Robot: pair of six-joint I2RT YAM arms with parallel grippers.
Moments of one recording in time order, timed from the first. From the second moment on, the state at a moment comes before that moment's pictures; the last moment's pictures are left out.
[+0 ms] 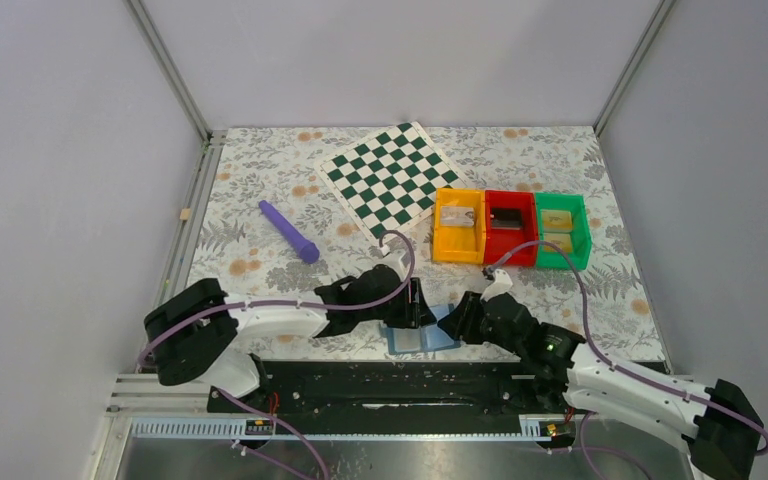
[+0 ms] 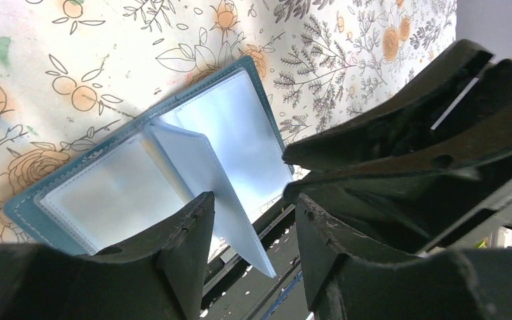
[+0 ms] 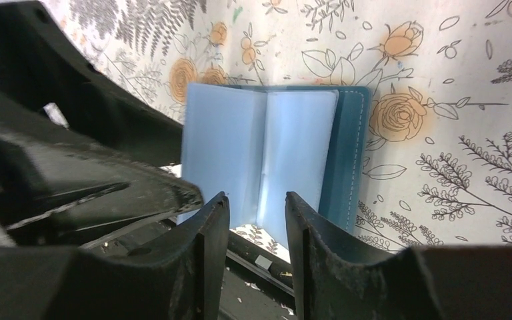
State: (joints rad) left arm -1.07 1.45 0.65 0.17 0.07 -0.94; right arm 0.94 0.69 0.22 -0.15 0.12 0.94
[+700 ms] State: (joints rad) left arm -1.06 1.70 0.82 0.09 0.14 -0.93; right arm 0.94 0.58 0.15 0.04 0.00 0.85
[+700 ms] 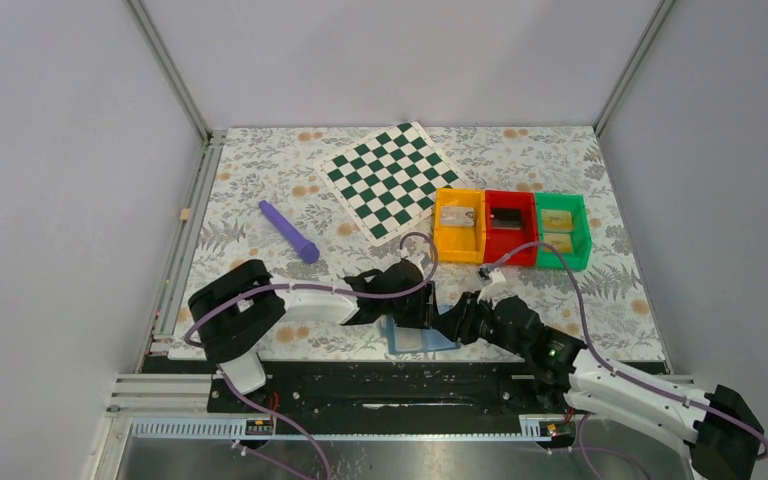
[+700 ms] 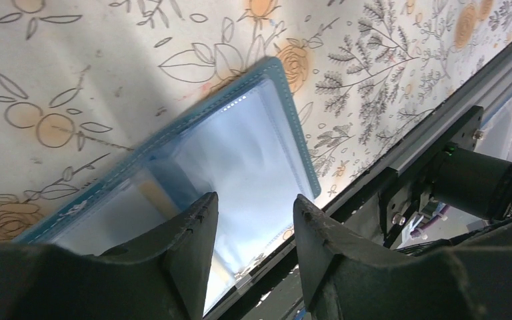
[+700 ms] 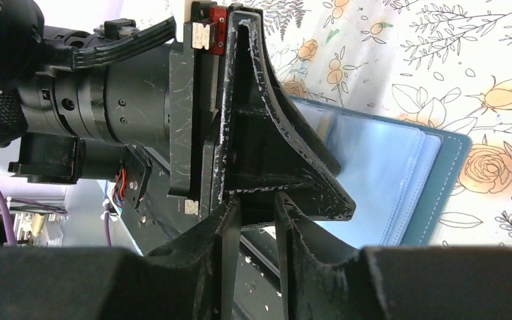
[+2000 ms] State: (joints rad) left arm -0.99 1.33 0.58 -0.04 0.01 -0.98; right arm 0.94 1.02 0.14 0.26 -0.01 0.95
